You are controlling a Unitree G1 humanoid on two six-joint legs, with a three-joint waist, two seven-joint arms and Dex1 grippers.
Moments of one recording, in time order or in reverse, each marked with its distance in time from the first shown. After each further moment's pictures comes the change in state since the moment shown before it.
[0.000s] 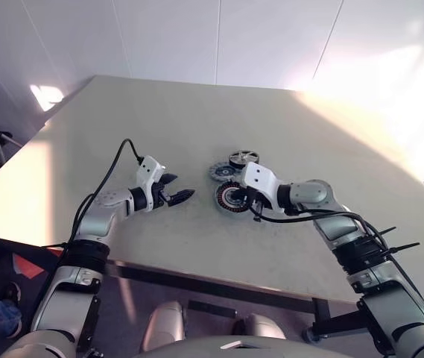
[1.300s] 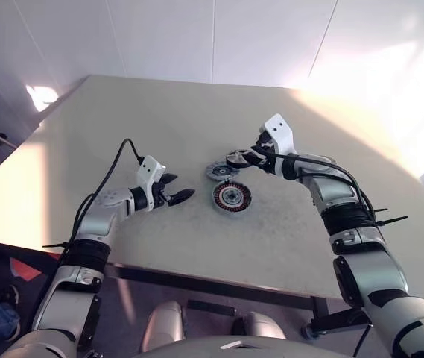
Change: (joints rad) left arm -0.004 -0.005 0.003 0.008 0.005 -0.002 0.001; right arm -0.266 0.121 -0.226 0.384 0.117 0.119 -0.248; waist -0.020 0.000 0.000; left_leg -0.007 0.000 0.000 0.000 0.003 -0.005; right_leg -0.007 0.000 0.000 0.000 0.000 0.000
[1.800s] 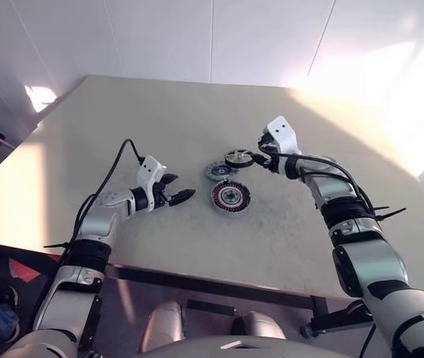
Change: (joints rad) left arm 0.003 -0.004 0.001 0.000 0.003 0.000 0.004; right arm -0.072 0.013 -0.017 0.217 -0.037 -0.069 -0.064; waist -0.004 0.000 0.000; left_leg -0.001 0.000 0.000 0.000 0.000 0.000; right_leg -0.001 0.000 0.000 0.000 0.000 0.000
